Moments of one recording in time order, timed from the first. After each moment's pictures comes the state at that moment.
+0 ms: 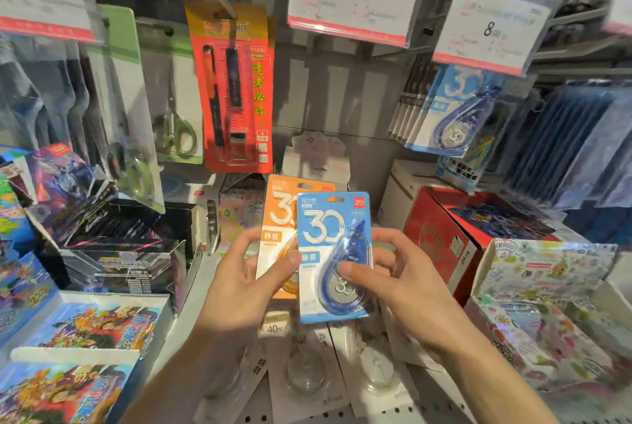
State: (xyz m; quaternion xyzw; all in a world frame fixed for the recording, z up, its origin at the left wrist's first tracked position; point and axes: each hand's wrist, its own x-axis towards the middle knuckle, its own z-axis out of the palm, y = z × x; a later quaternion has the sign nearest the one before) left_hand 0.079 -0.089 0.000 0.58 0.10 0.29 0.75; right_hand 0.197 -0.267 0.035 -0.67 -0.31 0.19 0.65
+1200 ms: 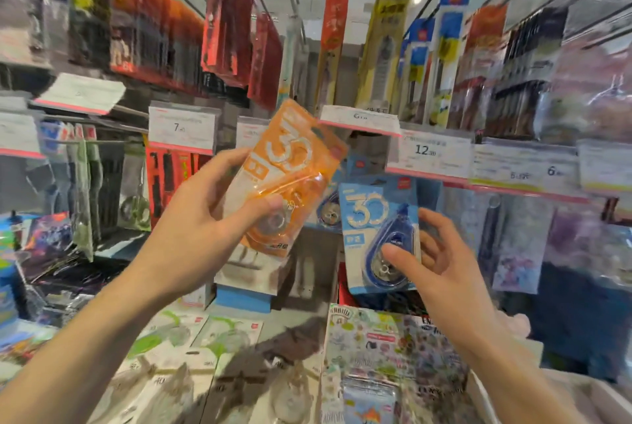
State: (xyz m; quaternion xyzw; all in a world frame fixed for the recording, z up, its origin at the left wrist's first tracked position) left_hand 0.109 -0.263 0.191 0.77 -0.01 0.52 0.37; right_hand 0.335 -0.448 0.140 -0.60 -0.46 -0.03 0.65
